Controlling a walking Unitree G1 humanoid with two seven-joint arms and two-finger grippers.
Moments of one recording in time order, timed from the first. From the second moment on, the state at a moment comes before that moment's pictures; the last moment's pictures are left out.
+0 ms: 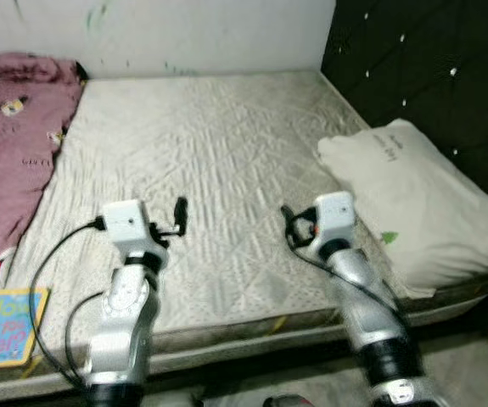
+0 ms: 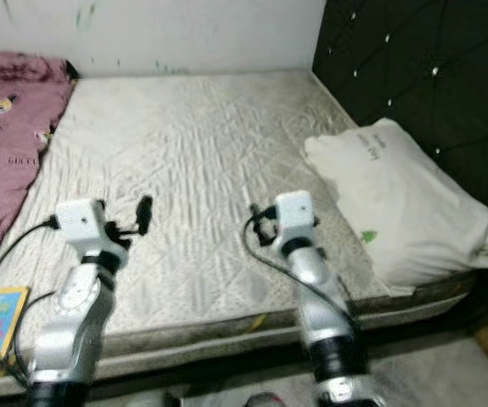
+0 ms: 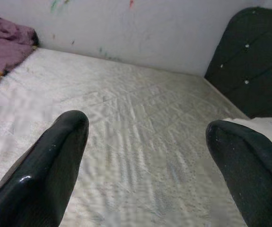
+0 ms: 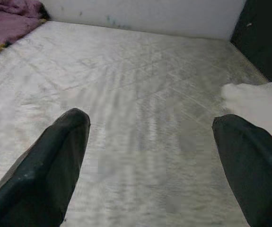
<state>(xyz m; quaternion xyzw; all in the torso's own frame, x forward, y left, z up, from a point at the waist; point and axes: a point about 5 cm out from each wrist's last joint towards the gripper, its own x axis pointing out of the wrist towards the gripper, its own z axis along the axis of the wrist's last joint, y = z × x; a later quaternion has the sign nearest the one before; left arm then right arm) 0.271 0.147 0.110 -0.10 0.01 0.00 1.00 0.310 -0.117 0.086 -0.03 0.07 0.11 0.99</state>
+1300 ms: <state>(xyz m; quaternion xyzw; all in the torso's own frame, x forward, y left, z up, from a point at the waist) 0.272 0.151 0.110 -0.10 0.01 0.01 0.99 0.314 -0.127 0.091 -0.06 0.06 0.12 0.99</state>
